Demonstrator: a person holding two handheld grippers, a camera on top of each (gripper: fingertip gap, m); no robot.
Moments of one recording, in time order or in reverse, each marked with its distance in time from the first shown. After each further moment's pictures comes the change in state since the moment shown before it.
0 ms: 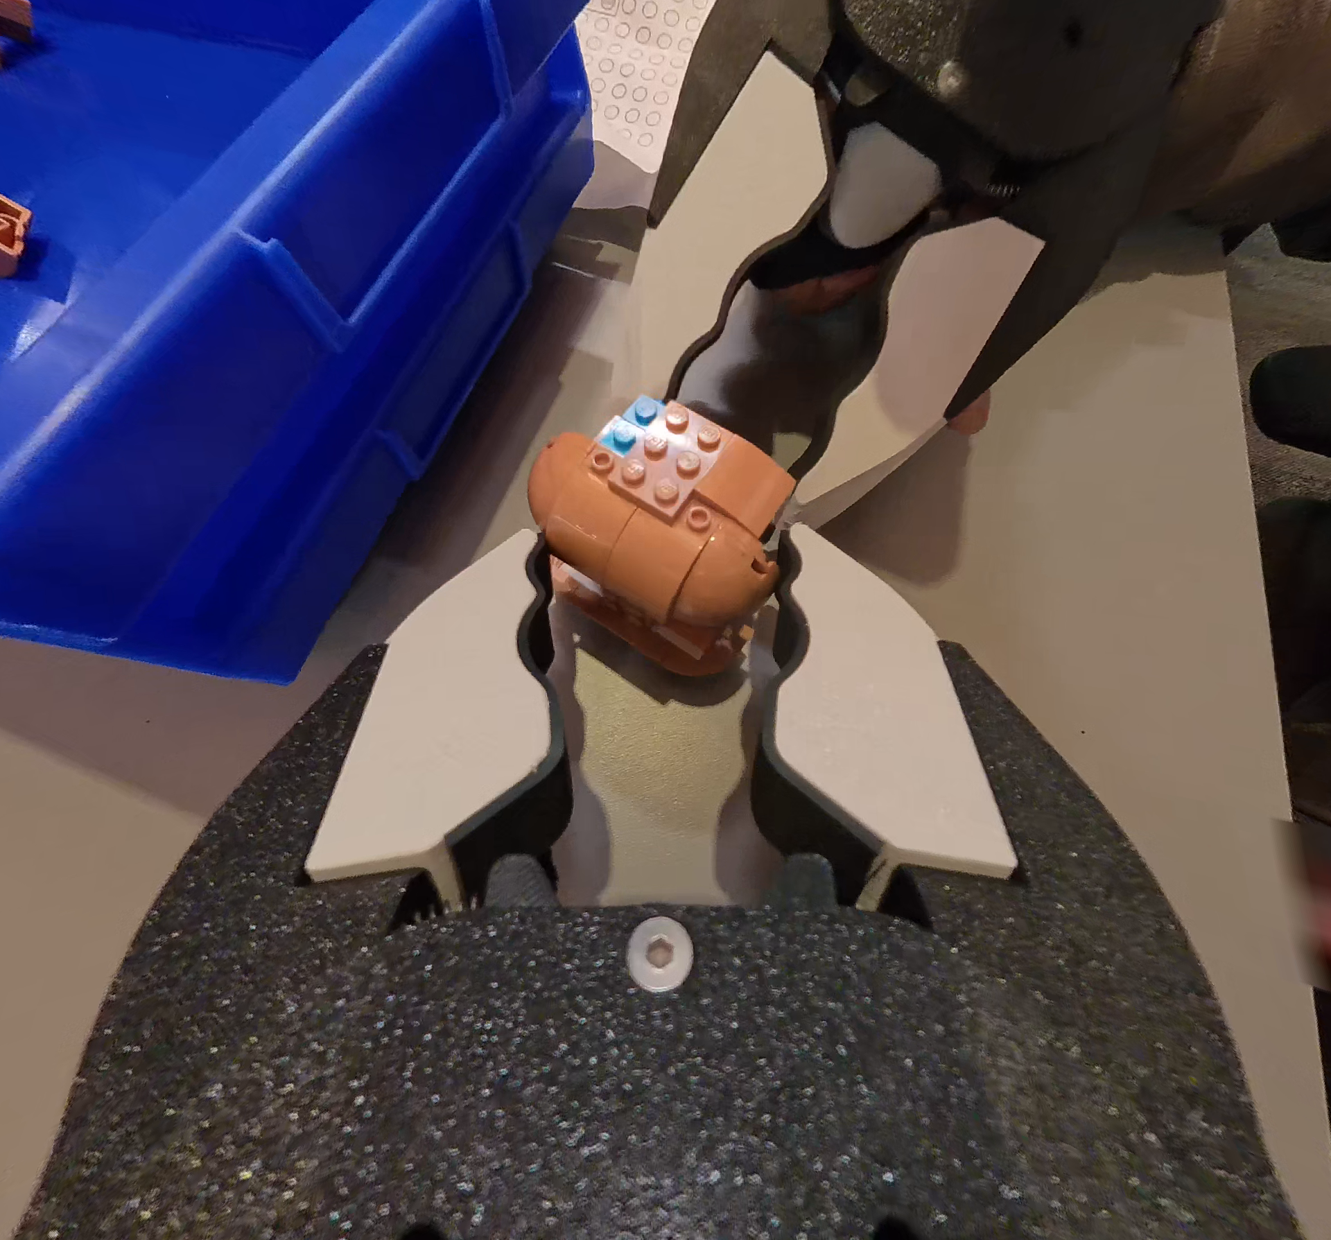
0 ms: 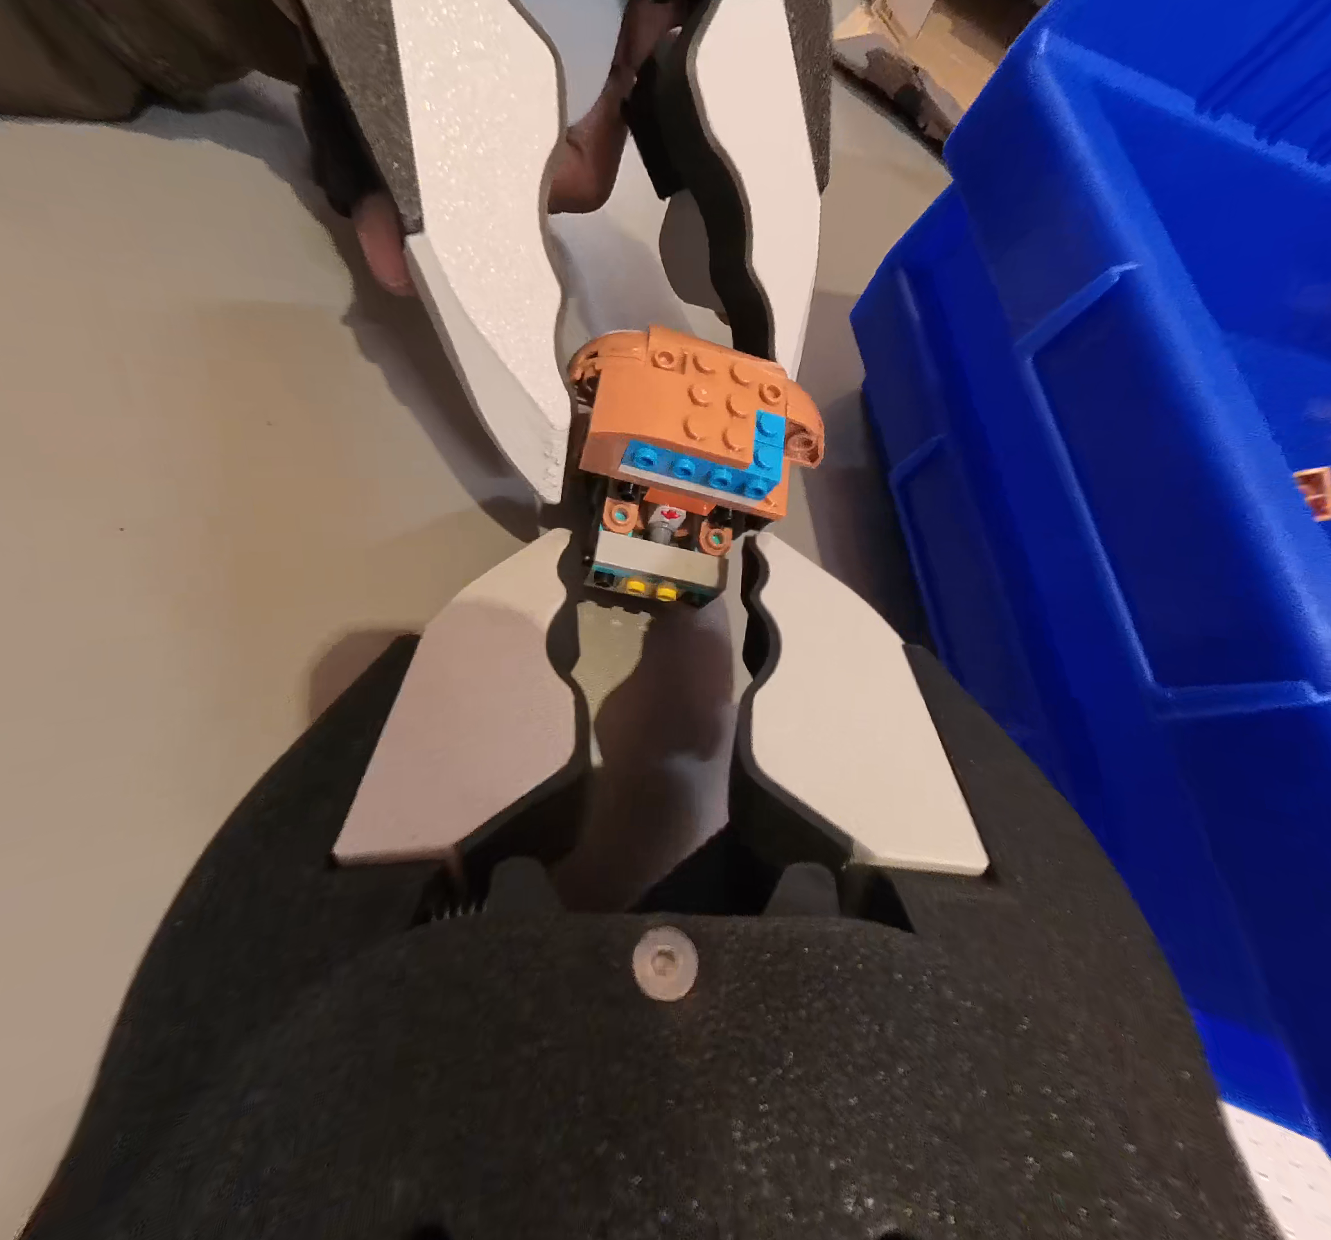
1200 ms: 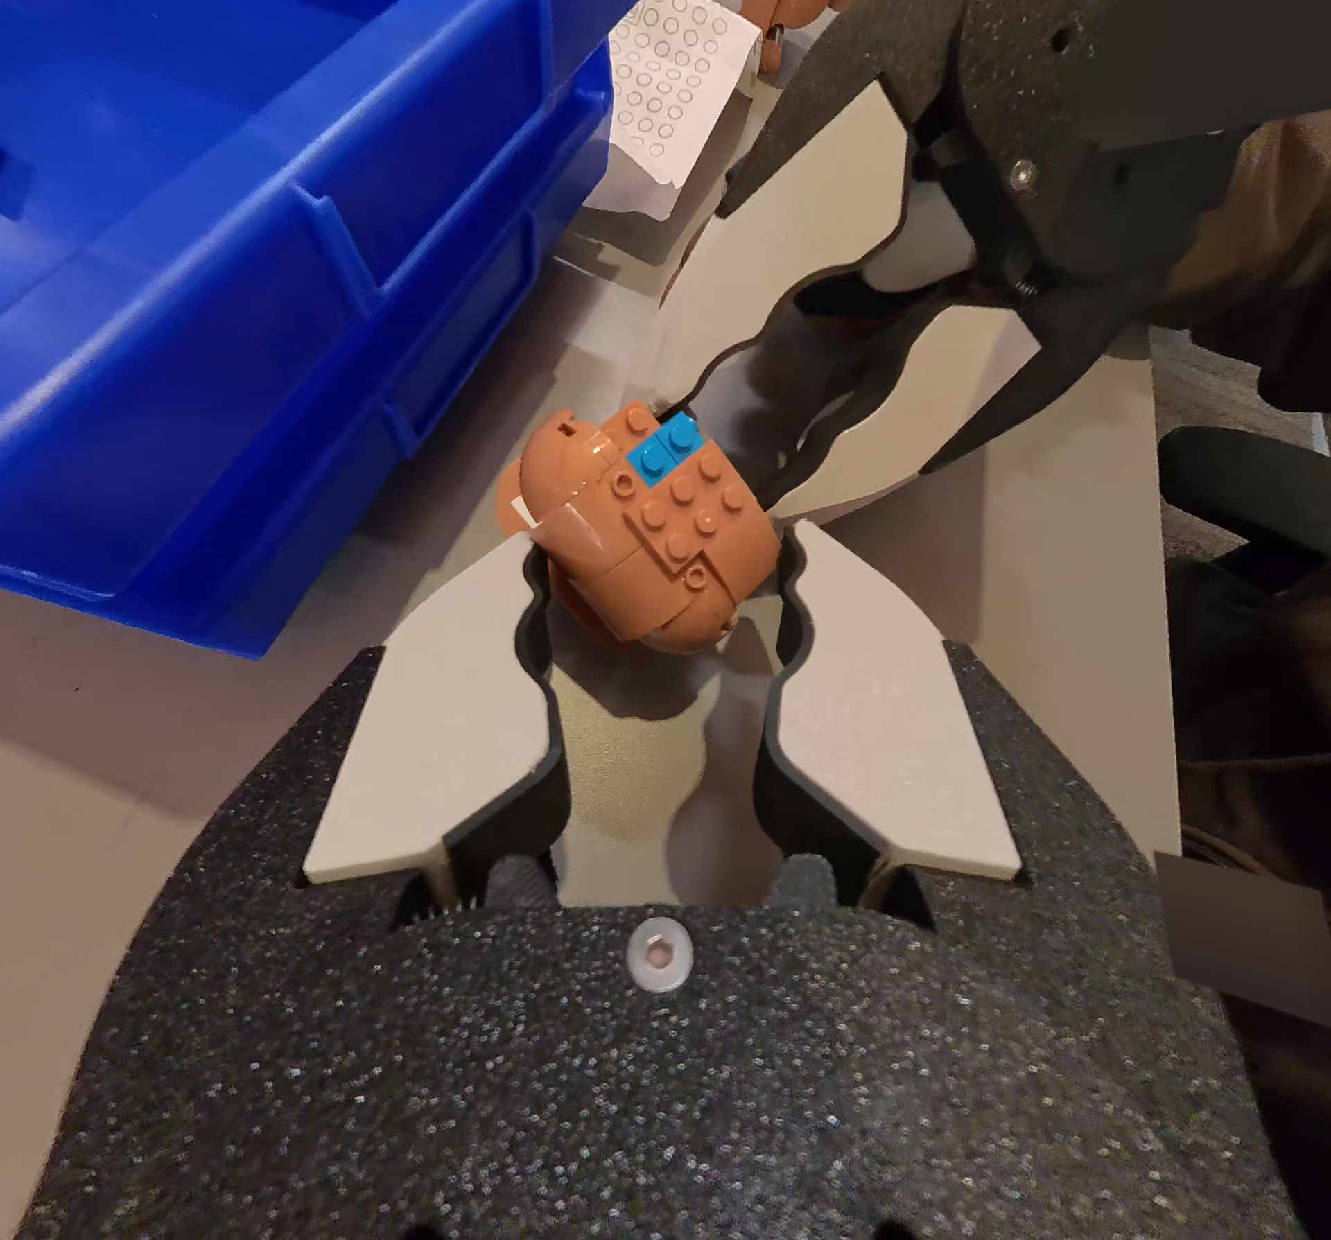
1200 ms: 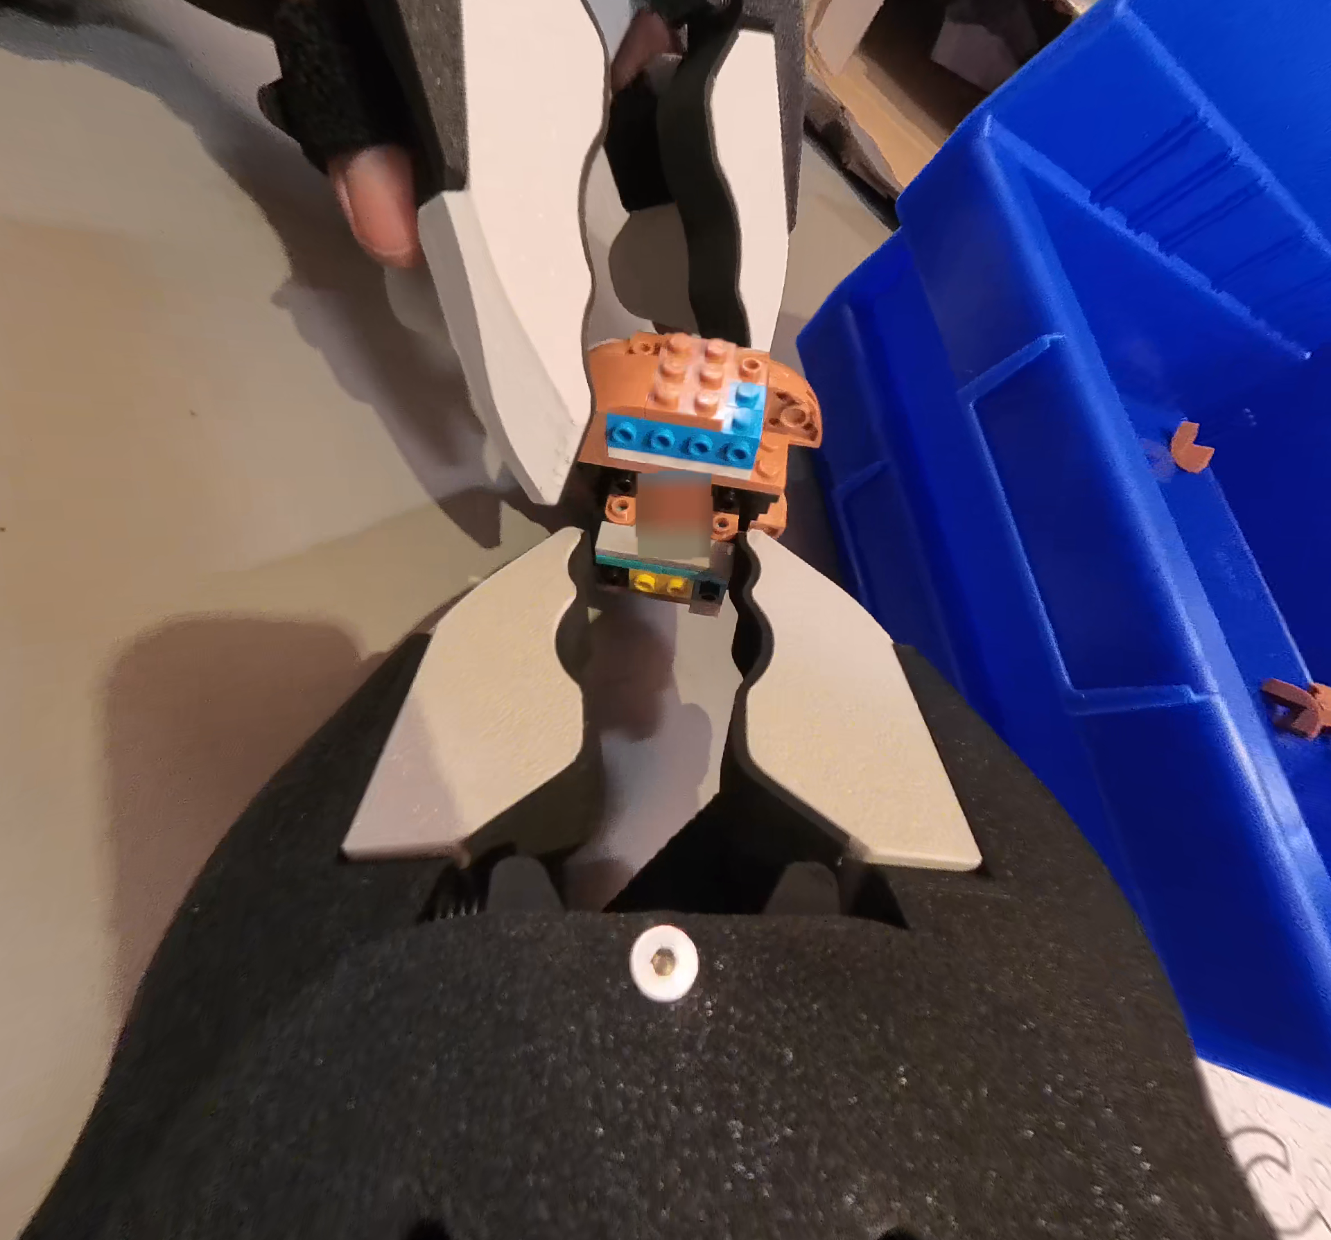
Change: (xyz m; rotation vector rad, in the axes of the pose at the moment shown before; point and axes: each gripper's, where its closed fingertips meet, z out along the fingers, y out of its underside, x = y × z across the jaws) left arm 0.001 -0.003 -0.003 0.011 0.050 -0.135; right arm 0.007 -0.005 -0.002 -0.018 0.153 -0.111
